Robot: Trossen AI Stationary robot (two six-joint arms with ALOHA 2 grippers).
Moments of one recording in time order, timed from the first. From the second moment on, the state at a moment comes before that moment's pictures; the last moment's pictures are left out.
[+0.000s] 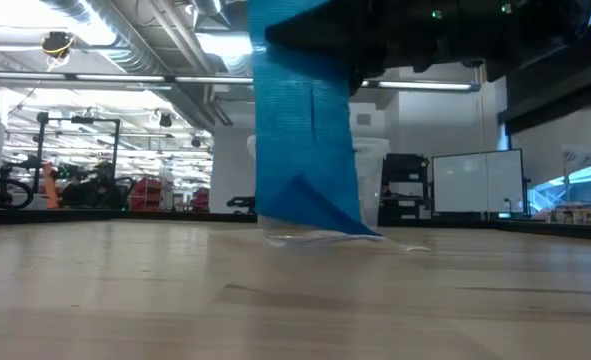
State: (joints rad) left arm -0.46 1.02 0.79 0.64 -0.49 0.23; right arm 0.26 1.79 0.81 0.89 0.19 -0.01
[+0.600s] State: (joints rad) left arm -0.42 0.96 0.84 0.75 -0.60 0.54; right arm 0.44 1.75 0.81 0.86 0.42 -0.22
